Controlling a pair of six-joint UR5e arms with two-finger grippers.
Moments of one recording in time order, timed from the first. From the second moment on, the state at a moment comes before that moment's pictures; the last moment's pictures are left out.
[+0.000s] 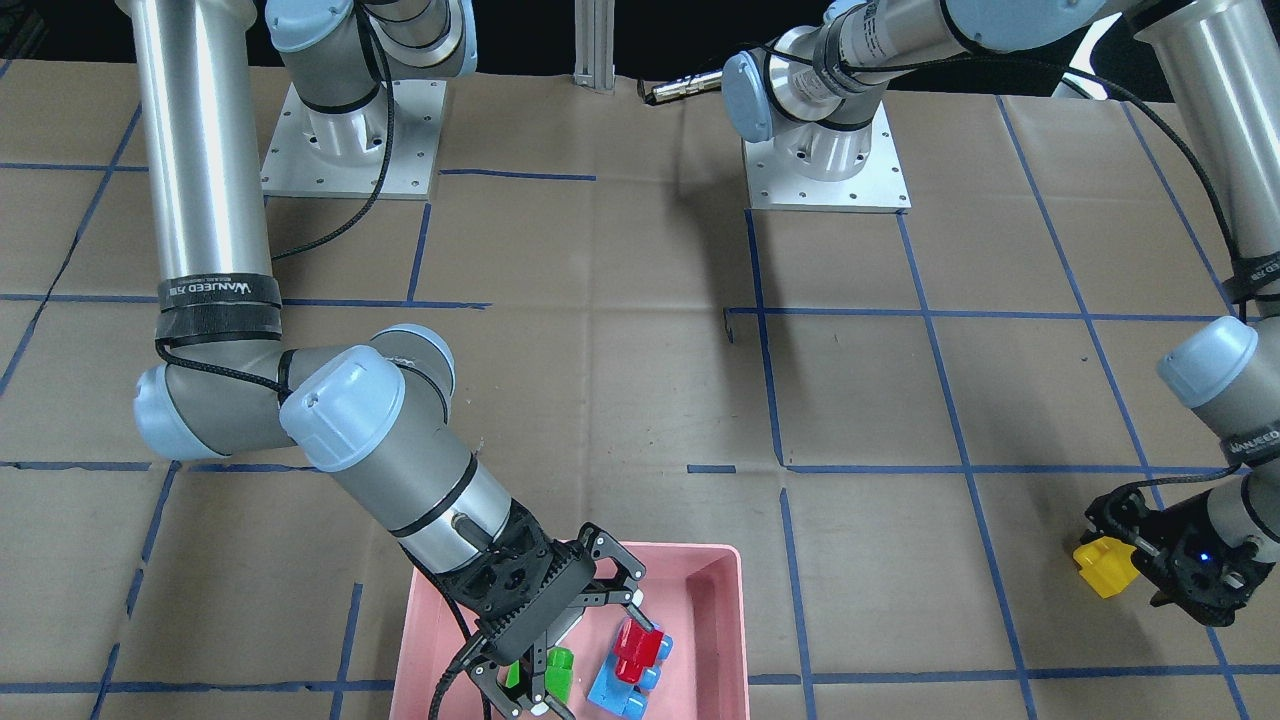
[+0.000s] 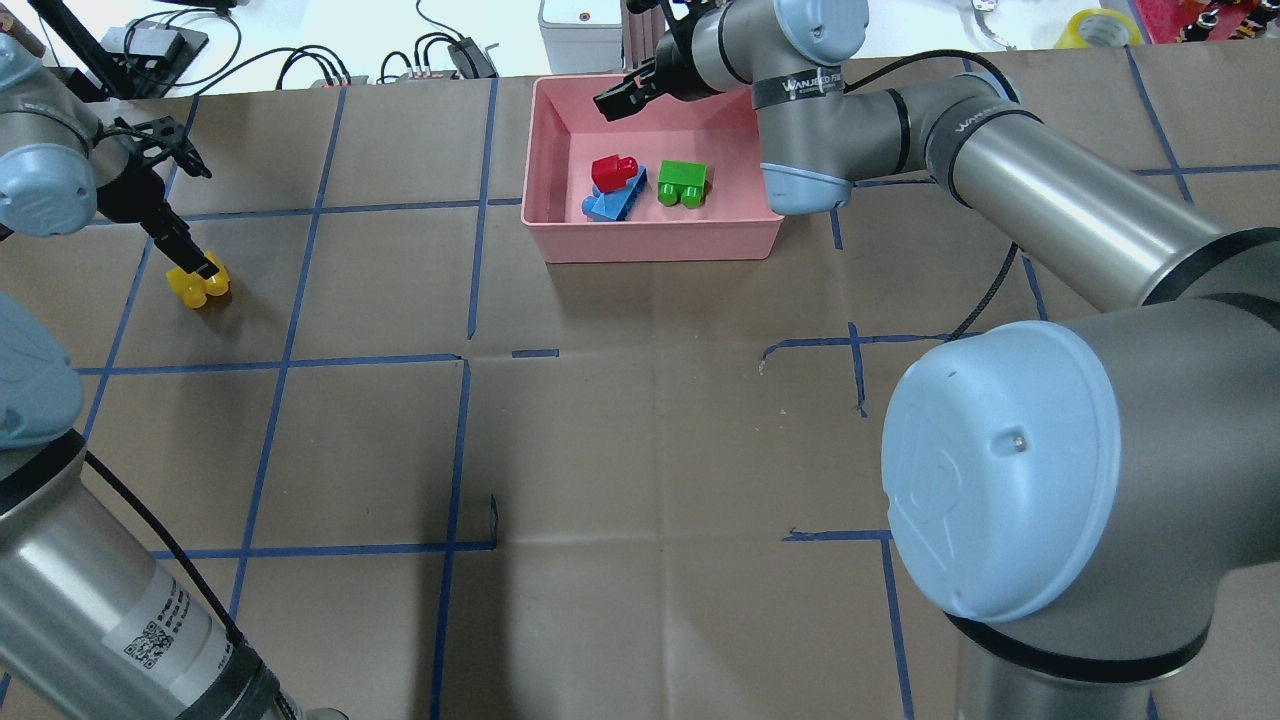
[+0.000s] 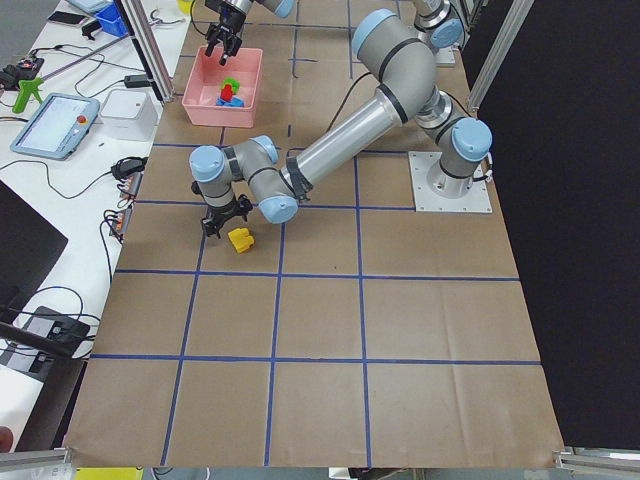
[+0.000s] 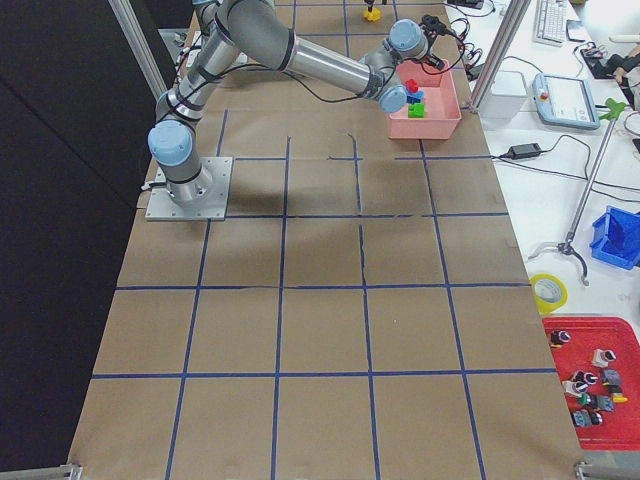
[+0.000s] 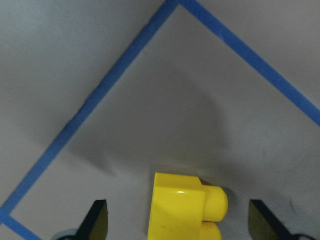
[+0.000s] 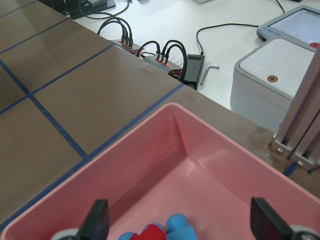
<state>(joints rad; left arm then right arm) -1.05 -2.26 -1.39 -1.08 1.55 1.38 1.73 -0.86 1.34 -2.71 -1.05 -0.41</state>
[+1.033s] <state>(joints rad) -1.04 -2.25 -1.47 -0.99 1.55 1.39 1.68 -1.36 1.35 -1.54 -1.47 -0.24</state>
